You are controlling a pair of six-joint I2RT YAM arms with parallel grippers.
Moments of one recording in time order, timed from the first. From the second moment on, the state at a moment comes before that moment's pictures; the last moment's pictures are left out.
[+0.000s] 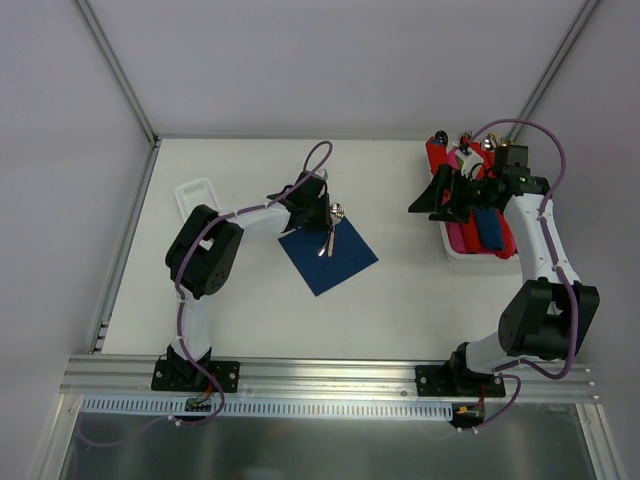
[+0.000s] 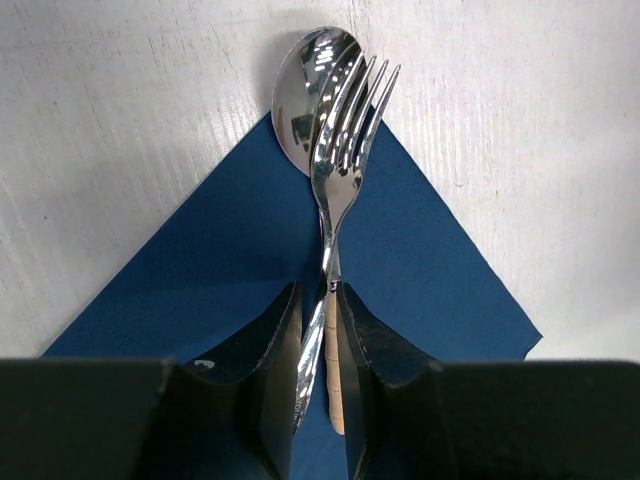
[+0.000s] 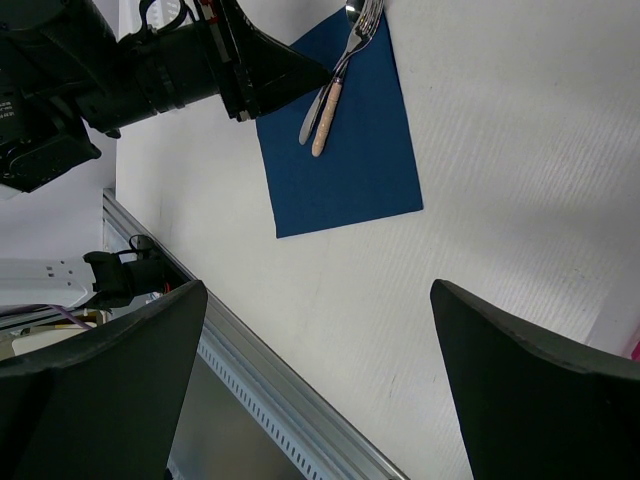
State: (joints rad) left arm -0.60 2.03 1.35 -0.16 0.07 -0.55; right arm -0.09 1.48 1.34 -0.87 -0.82 0.08
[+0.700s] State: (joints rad) left arm -0.59 1.96 1.46 -0.29 0.07 -0.57; right arm -0.02 1.49 1.34 -0.86 -0.81 0.08
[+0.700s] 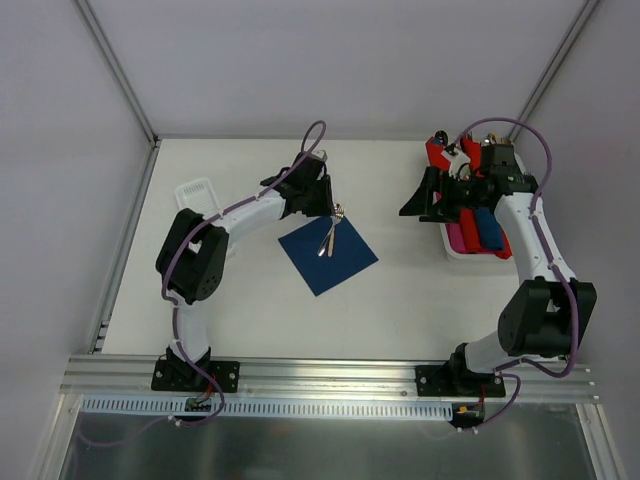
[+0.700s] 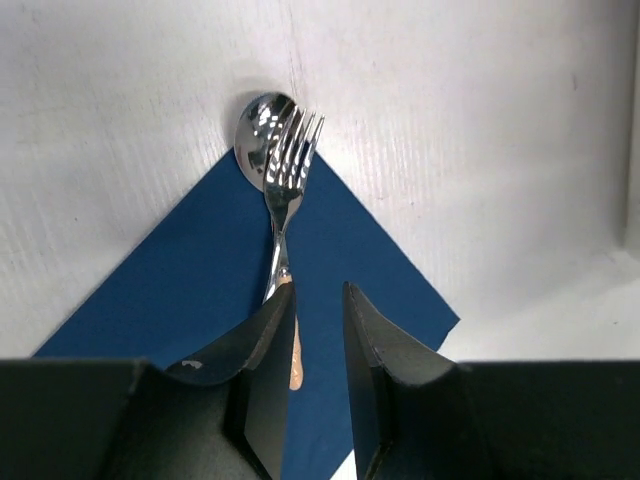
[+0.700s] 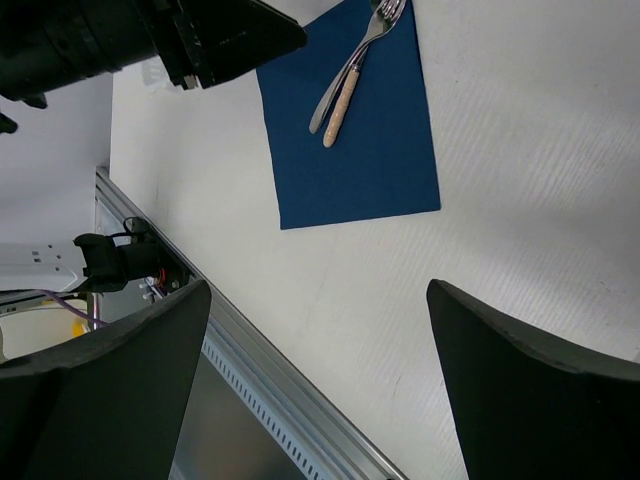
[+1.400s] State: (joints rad) left arm -0.57 2.13 1.75 -0.68 0.23 -0.27; right arm 0.00 1.53 1.34 -0.86 -0.78 0.08
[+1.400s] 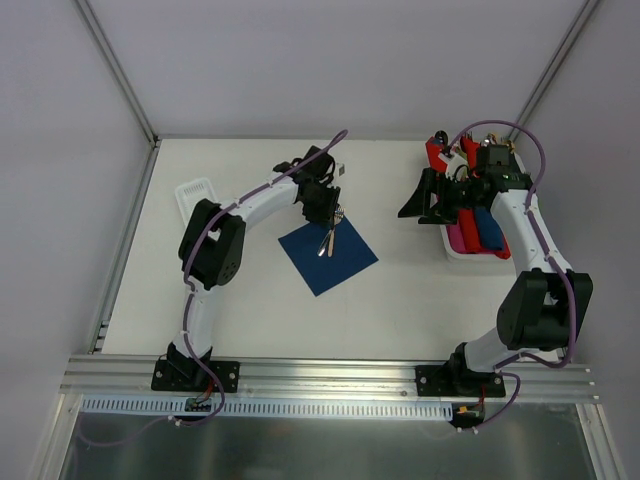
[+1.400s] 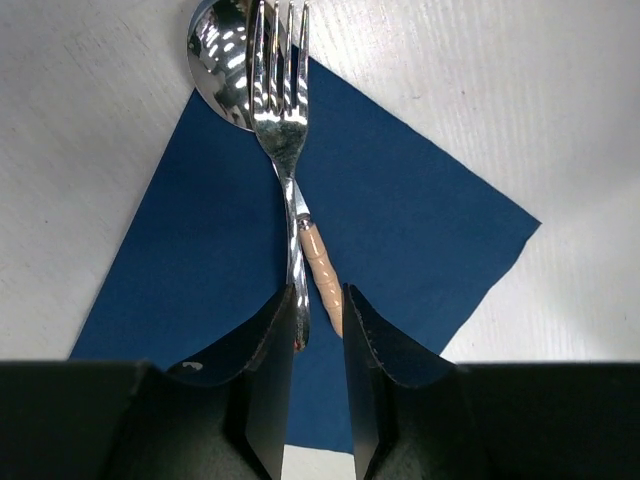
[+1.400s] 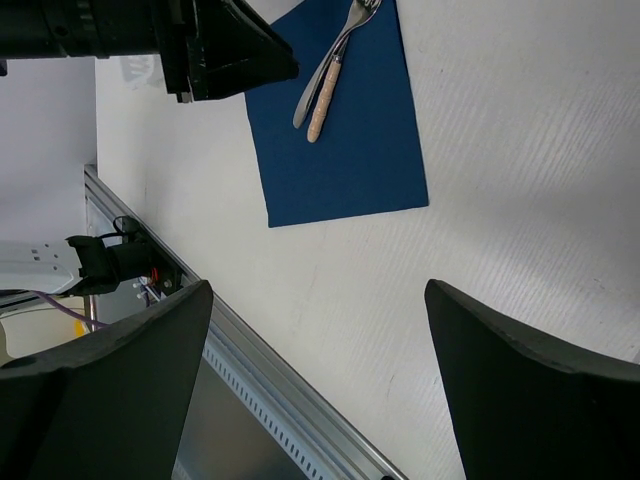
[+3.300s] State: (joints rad) left arm -0.56 2.32 1.92 -0.73 0.24 -0.29; right arm 0.00 1.55 1.34 -0.86 -0.77 0.08
